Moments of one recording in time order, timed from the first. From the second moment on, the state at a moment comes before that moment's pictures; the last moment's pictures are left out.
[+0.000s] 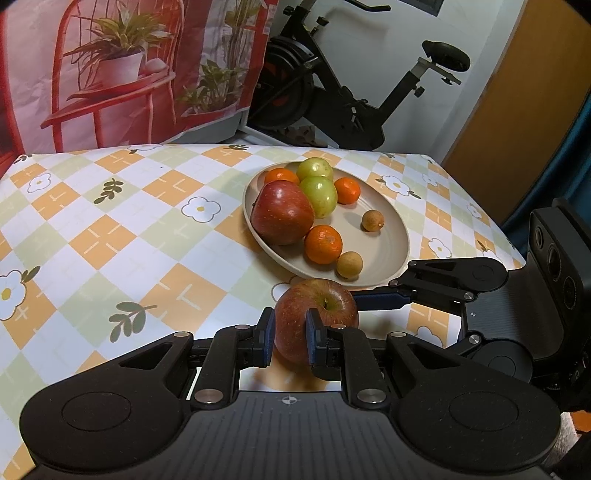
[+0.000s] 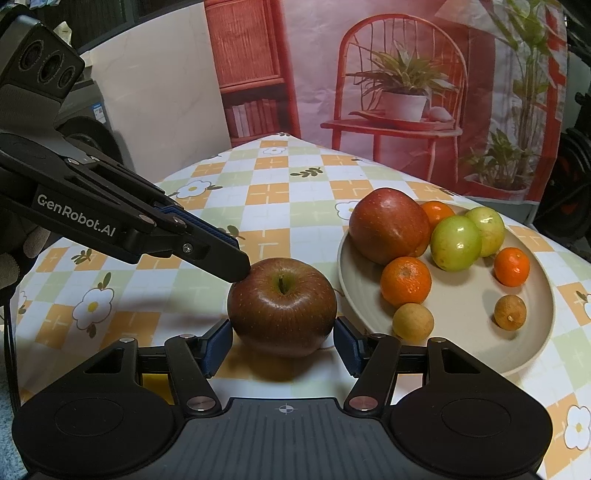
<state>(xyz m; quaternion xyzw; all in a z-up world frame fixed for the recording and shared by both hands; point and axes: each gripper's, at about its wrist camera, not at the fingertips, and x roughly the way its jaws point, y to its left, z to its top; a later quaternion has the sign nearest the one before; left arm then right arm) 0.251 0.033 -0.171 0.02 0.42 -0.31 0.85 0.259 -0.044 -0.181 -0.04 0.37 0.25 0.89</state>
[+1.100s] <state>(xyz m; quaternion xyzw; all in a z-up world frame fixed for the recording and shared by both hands) 0.256 0.024 -0.170 0.03 0.43 -0.29 0.86 0.251 -0.056 -0.182 -0.03 0.37 0.23 0.90</state>
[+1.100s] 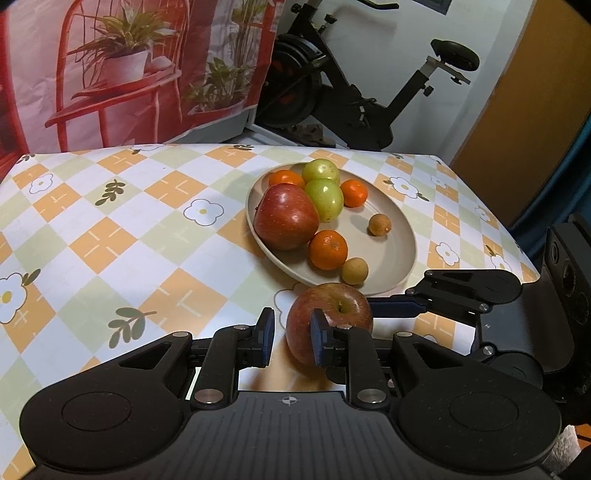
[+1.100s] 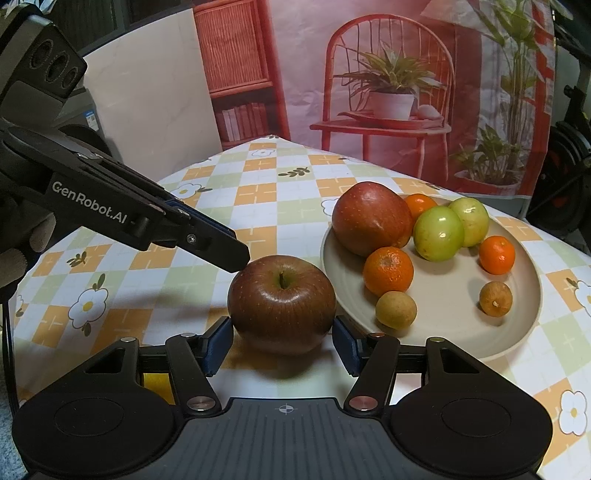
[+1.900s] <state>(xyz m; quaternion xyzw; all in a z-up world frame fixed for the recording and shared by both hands) 0.264 0.029 -0.173 0.01 0.43 -0.28 0.86 0.256 -0.056 -0.188 -0.02 0.38 0.24 0.89</state>
